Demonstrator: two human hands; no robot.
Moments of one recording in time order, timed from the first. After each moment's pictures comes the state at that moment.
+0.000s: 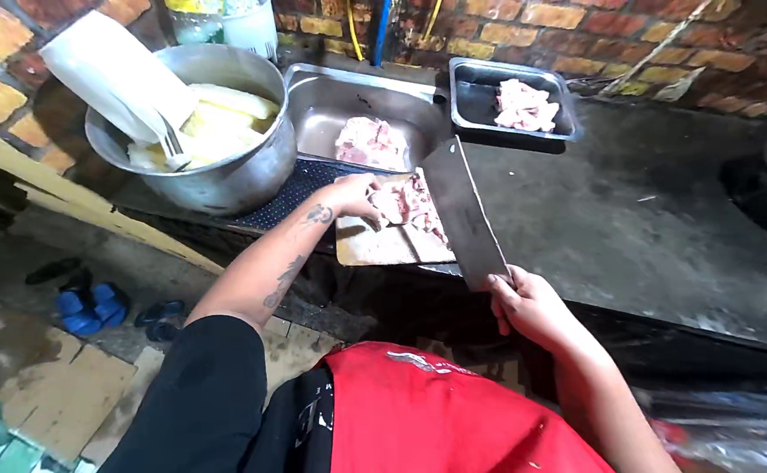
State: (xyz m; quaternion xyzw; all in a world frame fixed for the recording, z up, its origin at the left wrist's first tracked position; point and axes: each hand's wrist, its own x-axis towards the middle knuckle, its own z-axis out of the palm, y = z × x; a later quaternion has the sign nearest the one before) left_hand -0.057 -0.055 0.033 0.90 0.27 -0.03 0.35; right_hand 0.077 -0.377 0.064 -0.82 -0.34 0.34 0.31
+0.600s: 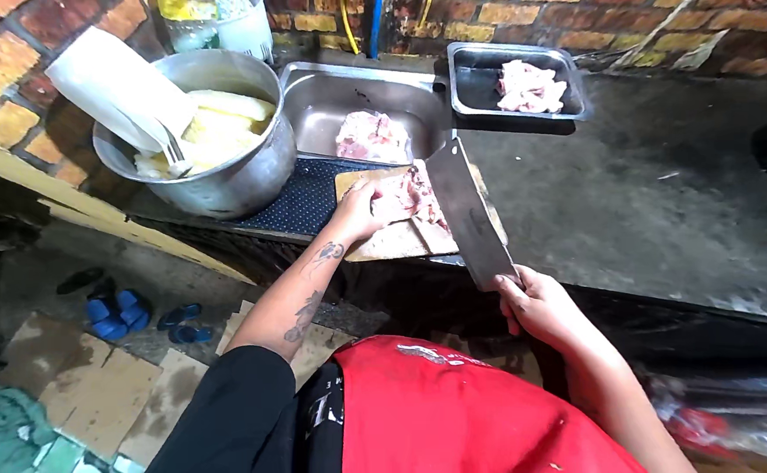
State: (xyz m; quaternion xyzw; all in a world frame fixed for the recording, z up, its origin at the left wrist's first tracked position) left_hand -0.067 -0.098 -0.004 0.89 0.30 0.14 0.33; right_hand 0.075 -0.391 0.051 -0.83 -0.32 0.33 0.30
